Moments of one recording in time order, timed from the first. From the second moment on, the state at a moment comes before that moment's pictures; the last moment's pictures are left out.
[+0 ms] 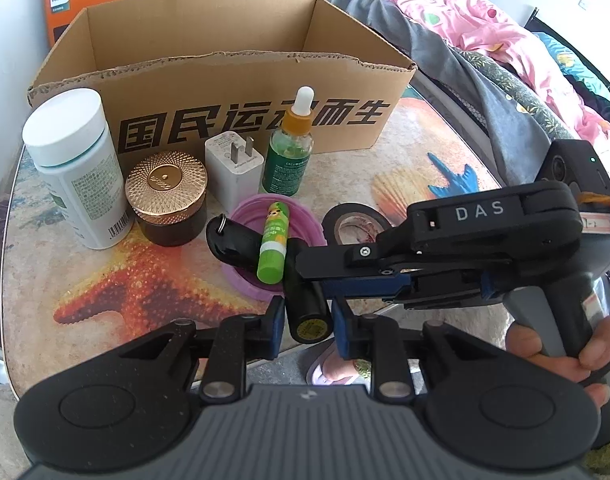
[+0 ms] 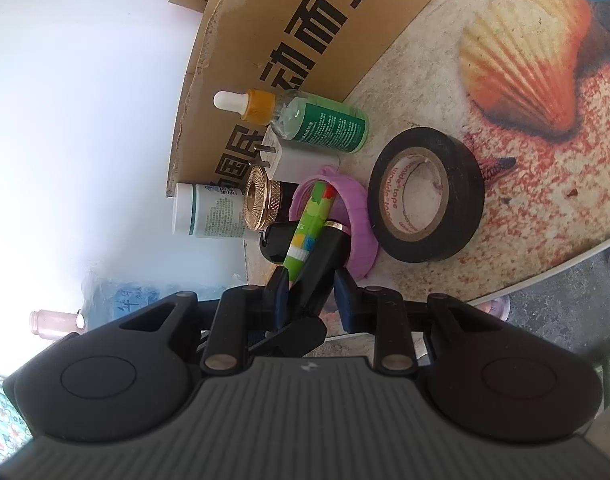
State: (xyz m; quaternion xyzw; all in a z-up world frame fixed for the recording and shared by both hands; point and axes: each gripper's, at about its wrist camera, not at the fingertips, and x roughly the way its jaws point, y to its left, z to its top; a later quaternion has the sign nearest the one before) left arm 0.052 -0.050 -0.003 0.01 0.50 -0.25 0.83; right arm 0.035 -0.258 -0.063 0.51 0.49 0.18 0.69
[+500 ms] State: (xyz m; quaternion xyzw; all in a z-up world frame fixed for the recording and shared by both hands) left arm 0.042 -0.056 -0.001 0.02 0.50 -0.26 0.83; right arm 0.021 -0.255 -0.055 0.50 0.48 0.19 0.70
